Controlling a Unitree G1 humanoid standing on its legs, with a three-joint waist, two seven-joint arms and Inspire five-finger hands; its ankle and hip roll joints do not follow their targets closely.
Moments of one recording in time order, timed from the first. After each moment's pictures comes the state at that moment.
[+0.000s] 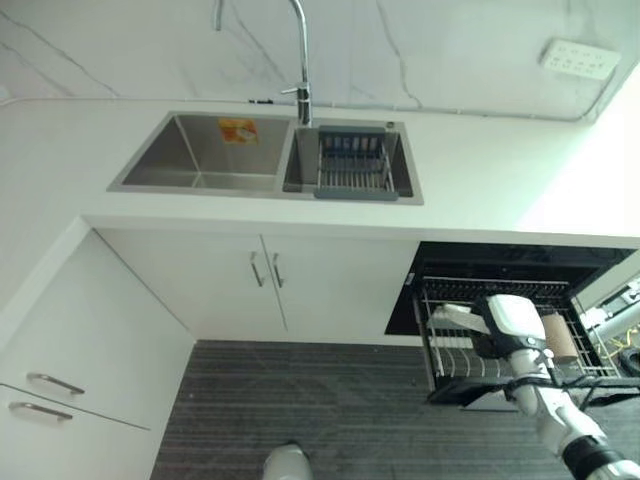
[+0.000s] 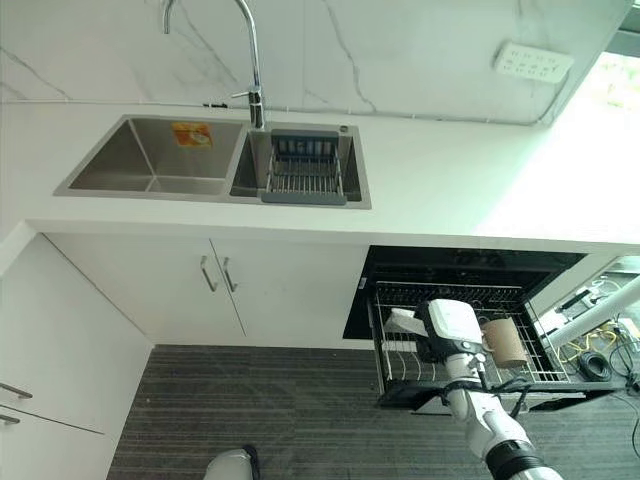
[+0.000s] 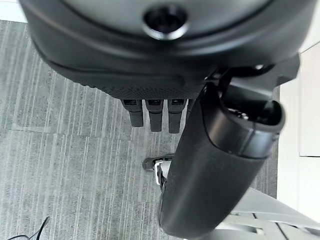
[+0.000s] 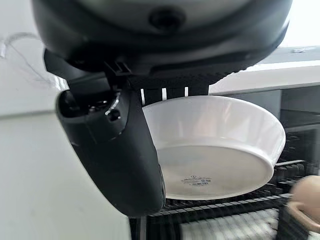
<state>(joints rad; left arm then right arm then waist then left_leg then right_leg) 0.13 0.27 -0.04 1.19 -0.19 0.00 -0.05 -0.18 -0.65 0.38 0.68 -0.66 -0.05 -0.53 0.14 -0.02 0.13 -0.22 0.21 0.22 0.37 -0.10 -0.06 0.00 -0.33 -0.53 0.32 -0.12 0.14</state>
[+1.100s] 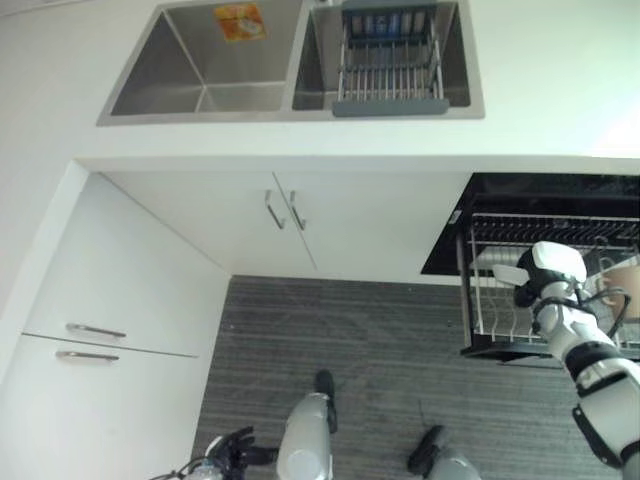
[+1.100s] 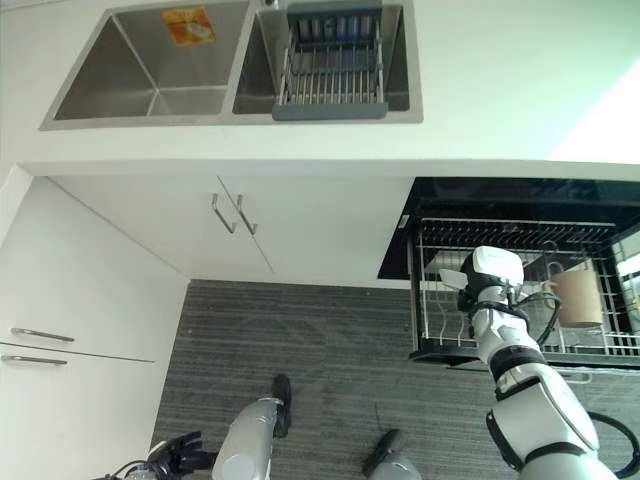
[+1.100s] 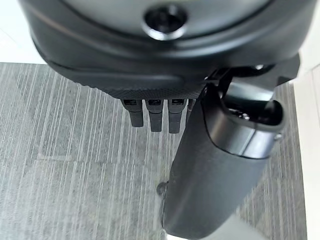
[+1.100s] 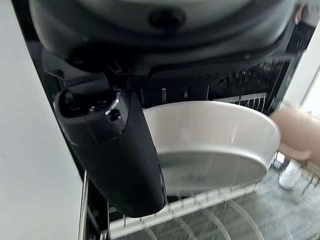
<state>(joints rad) -0.06 0.30 -0.16 1.15 -0.31 0.00 -0.03 -0.74 -0.69 0.52 1.16 -0.47 0.07 -0.33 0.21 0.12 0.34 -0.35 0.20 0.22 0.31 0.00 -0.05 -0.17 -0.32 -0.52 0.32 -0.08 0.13</state>
